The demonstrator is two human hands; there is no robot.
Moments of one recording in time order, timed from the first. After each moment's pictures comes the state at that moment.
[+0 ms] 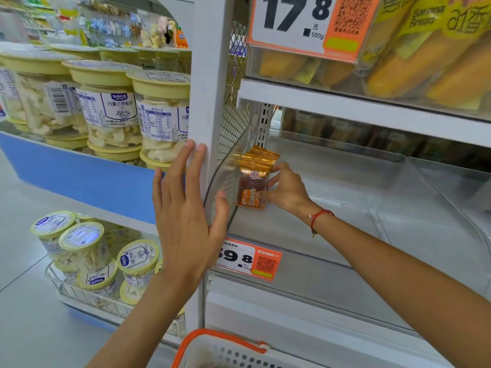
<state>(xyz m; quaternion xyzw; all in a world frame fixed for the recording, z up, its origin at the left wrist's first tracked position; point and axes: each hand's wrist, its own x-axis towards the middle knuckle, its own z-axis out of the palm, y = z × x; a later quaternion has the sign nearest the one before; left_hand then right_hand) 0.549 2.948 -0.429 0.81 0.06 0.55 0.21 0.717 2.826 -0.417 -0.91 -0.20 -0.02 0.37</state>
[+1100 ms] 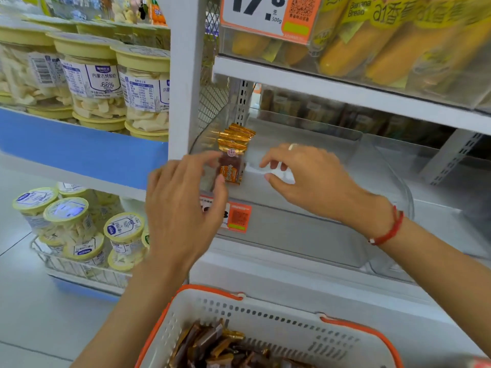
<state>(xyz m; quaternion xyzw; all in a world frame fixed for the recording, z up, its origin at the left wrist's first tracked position) 0.492 2.908 -0.409 0.82 0.02 0.52 0.22 0.586 2.735 -0.338 -0.88 -0.42 -0.20 0.04</state>
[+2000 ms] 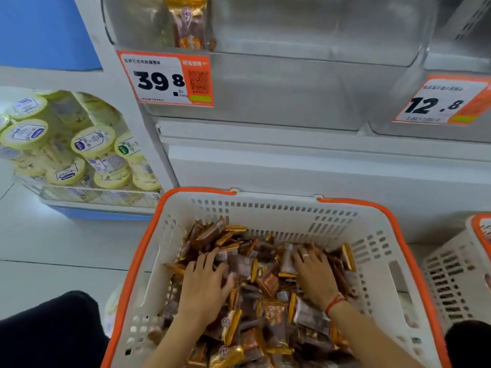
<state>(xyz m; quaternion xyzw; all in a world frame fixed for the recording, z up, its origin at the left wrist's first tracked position) 0.365 2.846 -0.709 0.99 0.00 -0.12 0.01 0.438 2.585 -0.769 -0.97 -0.20 0.11 -0.07</state>
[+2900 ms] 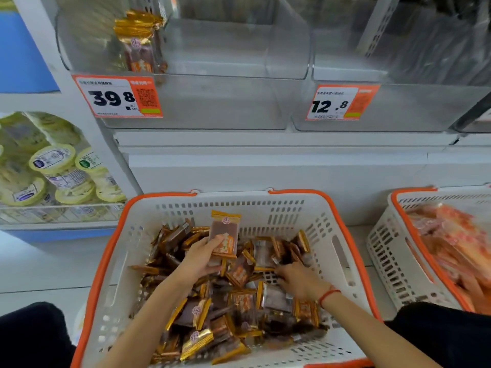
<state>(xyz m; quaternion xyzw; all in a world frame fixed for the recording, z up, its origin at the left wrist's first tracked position) 0.399 2.790 -0.630 0.63 0.26 -0.24 0.70 0.403 2.544 -0.710 -0.93 -0.10 0.34 0.10</state>
